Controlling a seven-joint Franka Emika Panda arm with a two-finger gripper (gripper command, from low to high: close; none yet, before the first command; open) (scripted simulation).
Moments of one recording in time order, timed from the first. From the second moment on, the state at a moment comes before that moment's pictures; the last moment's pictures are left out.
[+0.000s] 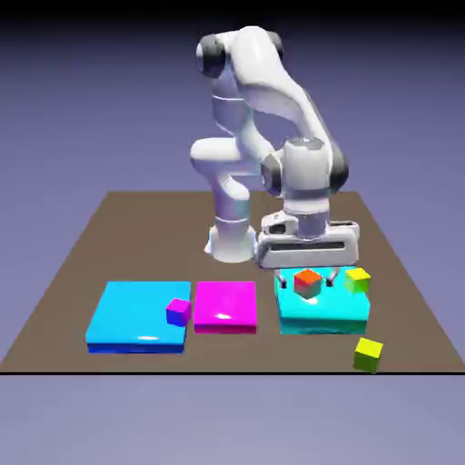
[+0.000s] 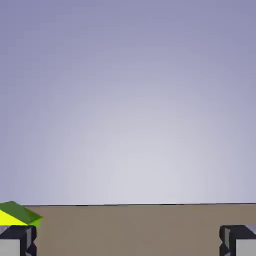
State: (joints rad) arm -0.08 0.23 0.38 -2.08 -0.07 2.39 1.16
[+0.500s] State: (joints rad) arm -0.14 0.78 0.64 -1.59 -0.11 1.95 1.45
